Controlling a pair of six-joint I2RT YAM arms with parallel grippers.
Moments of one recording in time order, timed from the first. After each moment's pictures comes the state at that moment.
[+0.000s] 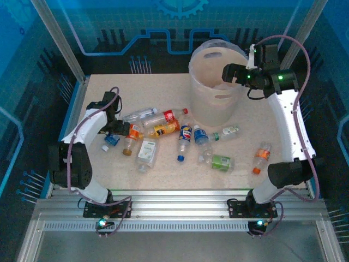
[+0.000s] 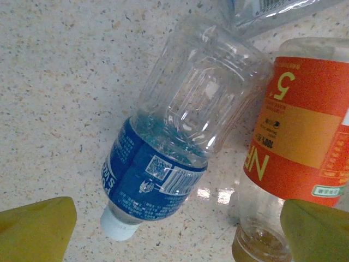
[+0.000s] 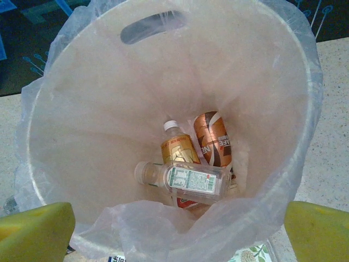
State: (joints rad) left arm -0.01 1.59 1.19 -0.96 -0.17 -0.07; right arm 0.15 1.59 1.97 -1.08 -0.05 0.30
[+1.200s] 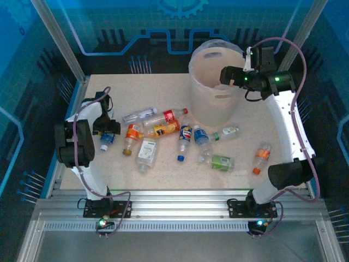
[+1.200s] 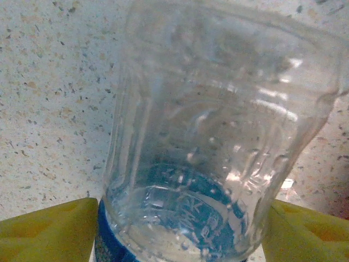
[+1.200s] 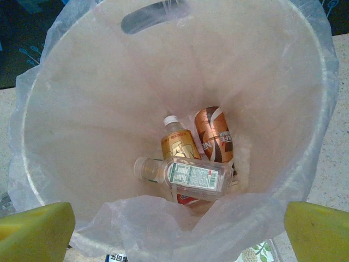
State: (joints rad) left arm 0.15 1.87 1.31 -0.94 -0.10 -0.01; right arm 0.18 1.58 1.93 -1.05 -0.03 0.31
